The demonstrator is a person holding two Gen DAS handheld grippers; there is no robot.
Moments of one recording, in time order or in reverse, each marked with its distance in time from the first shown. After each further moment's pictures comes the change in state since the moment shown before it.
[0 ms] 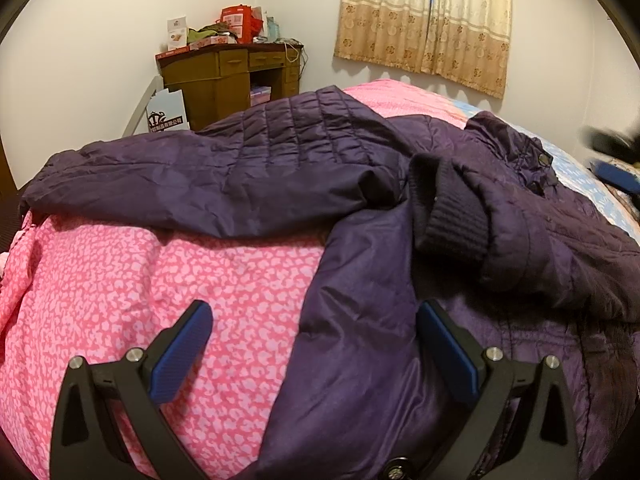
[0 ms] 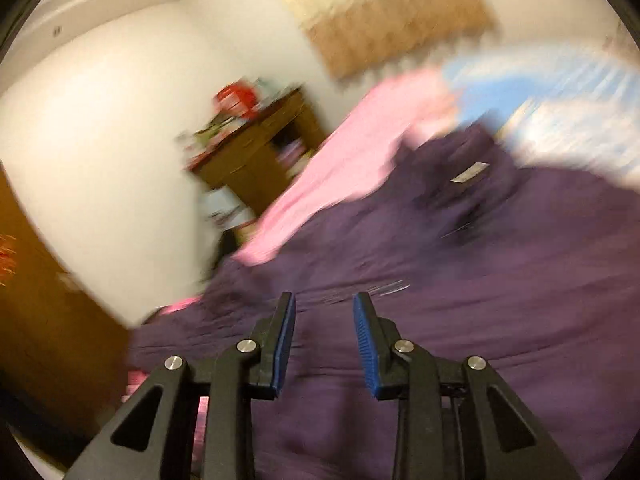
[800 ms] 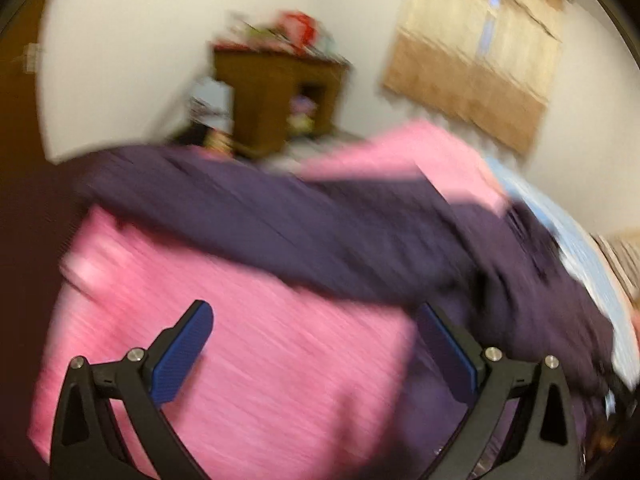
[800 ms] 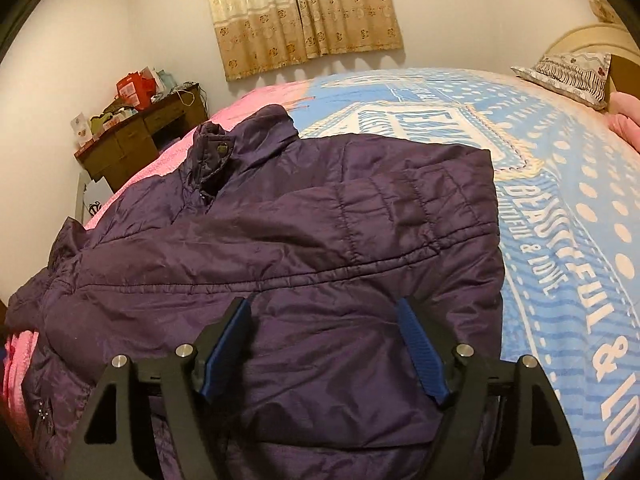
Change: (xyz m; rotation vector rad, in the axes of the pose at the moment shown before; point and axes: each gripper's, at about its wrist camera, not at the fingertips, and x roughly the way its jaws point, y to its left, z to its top) left arm -0.059 0.123 0.049 -0.237 -0.083 0.051; right arm -0.018 -0.127 -0.027 -0.033 0.009 -0.382
